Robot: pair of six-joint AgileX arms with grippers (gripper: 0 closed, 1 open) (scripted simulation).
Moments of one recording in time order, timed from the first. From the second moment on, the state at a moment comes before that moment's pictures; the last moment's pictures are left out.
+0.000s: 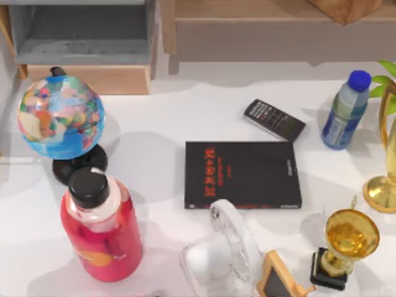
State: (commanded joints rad) left arm 0.33 2.66 2.46 -1.28 0.05 0.43; right arm 0.00 0.00 0.00 0.00 0.00 0.00
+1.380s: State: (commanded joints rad) left arm -0.36 2.23 2.35 -1.39 -0.18 -0.30; right arm 0.00 0.00 0.00 0.00 0.00 0.00
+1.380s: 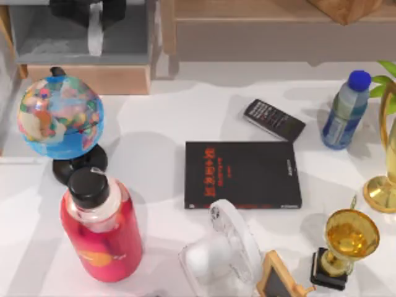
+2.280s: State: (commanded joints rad) left arm -0.80 2.45 2.27 -1.33 -0.07 -0.76; right arm 0.00 0.00 0.00 0.00 0.00 0.00
